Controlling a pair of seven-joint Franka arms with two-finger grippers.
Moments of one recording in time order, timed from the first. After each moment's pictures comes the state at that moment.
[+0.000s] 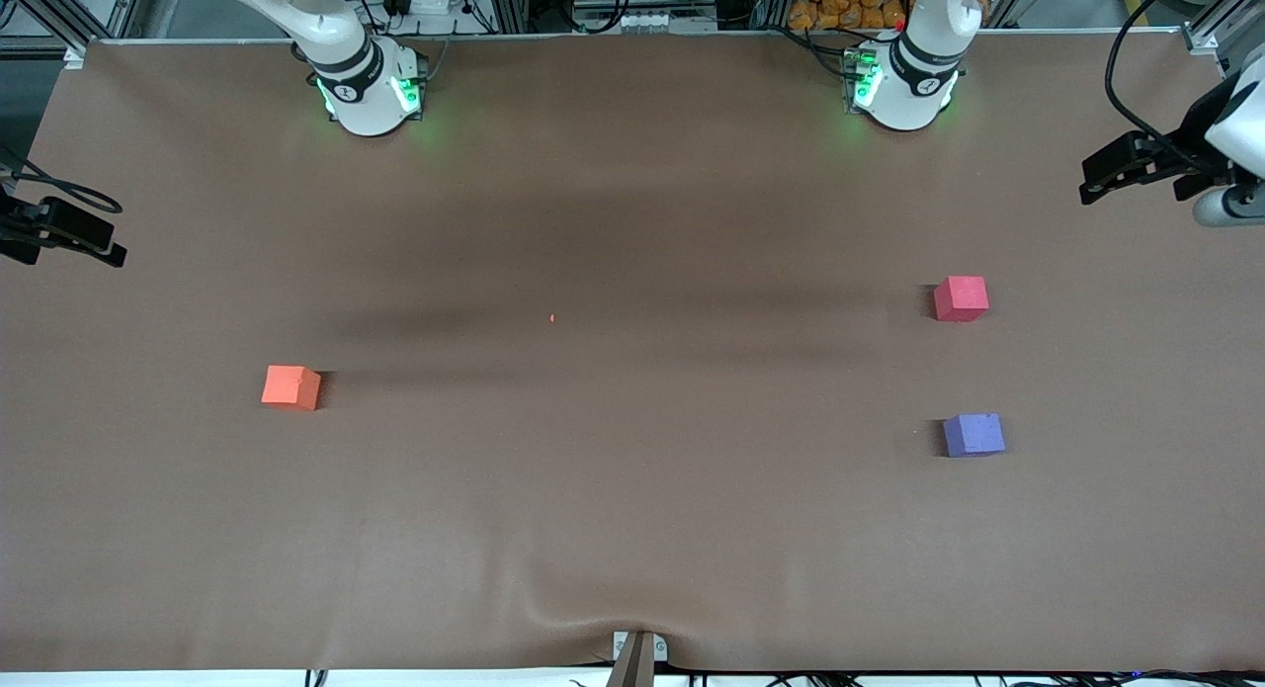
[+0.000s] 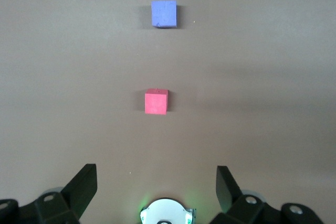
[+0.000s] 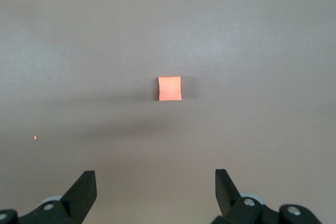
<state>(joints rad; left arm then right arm) 0.00 -0.02 -0.07 -1.52 0.03 1.39 -0.08 0.03 0.07 -0.12 -1.48 0.02 1.51 -0.04</state>
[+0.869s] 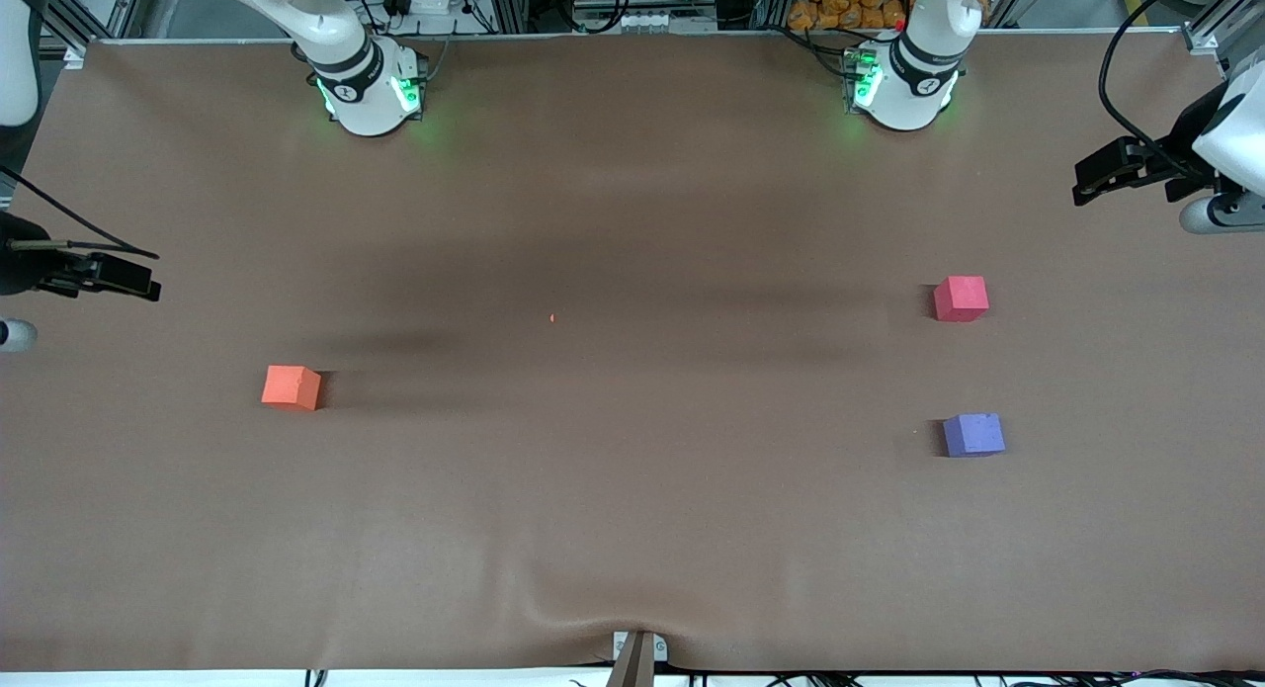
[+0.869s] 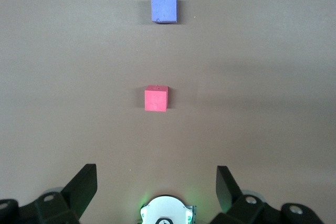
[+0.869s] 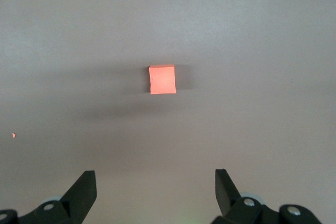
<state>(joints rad) 0.00 -0.01 -0.07 -1.53 0.03 1.39 -0.08 0.02 0.20 -0.13 -1.48 0.01 1.52 -0.04</state>
